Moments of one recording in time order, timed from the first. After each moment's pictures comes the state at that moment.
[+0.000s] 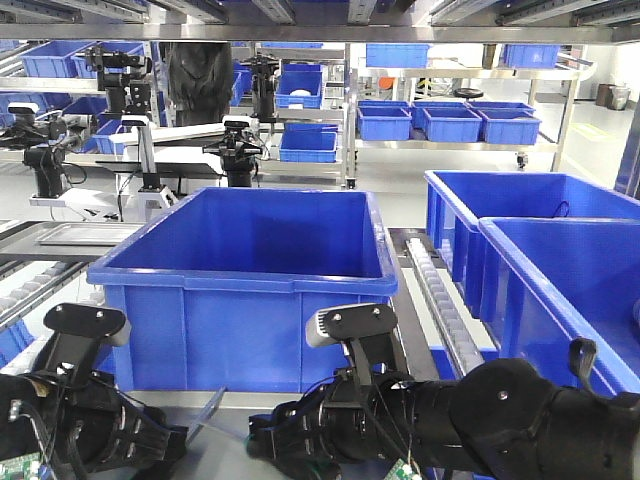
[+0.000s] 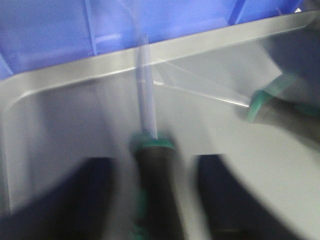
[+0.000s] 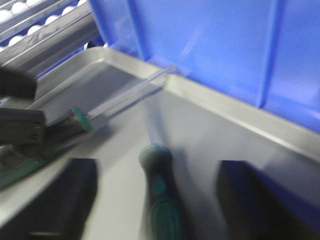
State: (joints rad) left arm -0.32 1.42 -0.96 -0.38 0.48 0.26; right arm 0.57 1.64 -1.08 1.09 0.25 -0.86
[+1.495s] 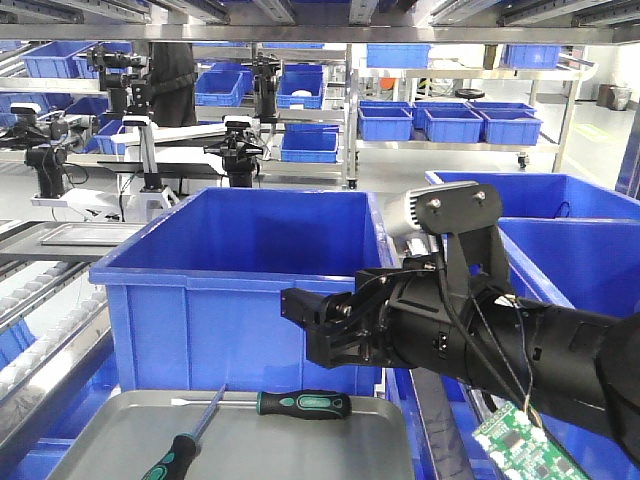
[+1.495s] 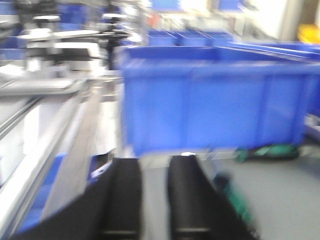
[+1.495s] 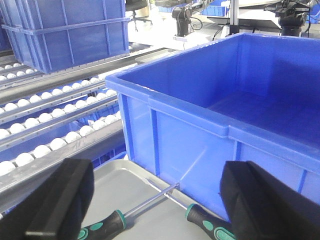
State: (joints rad) left arm -0.17 0.38 -0.28 -0.02 0.09 -0.09; right arm 0.57 1.33 -1.08 1.10 0.15 -0.95
